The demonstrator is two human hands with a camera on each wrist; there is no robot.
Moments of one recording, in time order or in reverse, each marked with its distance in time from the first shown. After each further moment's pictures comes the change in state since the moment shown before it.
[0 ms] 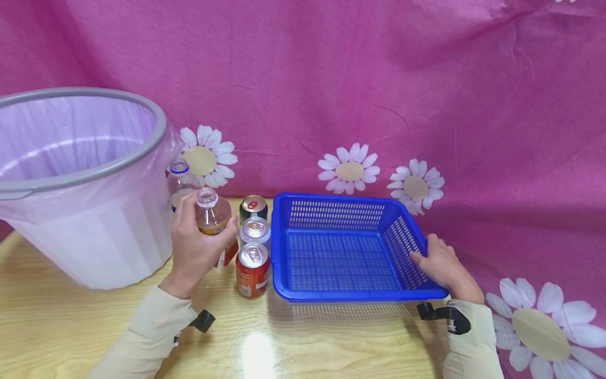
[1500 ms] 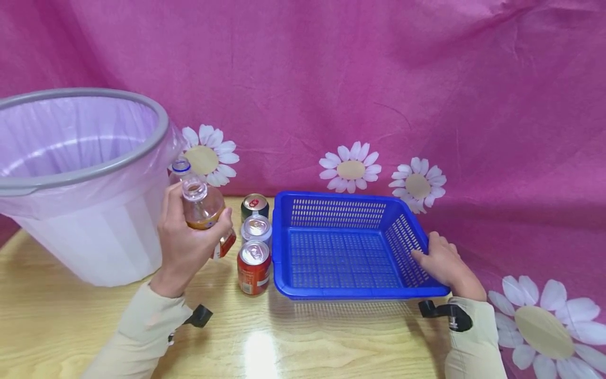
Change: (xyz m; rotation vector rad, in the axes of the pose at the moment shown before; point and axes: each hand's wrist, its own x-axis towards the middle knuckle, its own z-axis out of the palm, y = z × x) left_hand 0.016 0.021 -0.016 -0.067 0.101 0.046; right_hand -0.002 -0.003 -0.003 0.001 -0.004 0.003
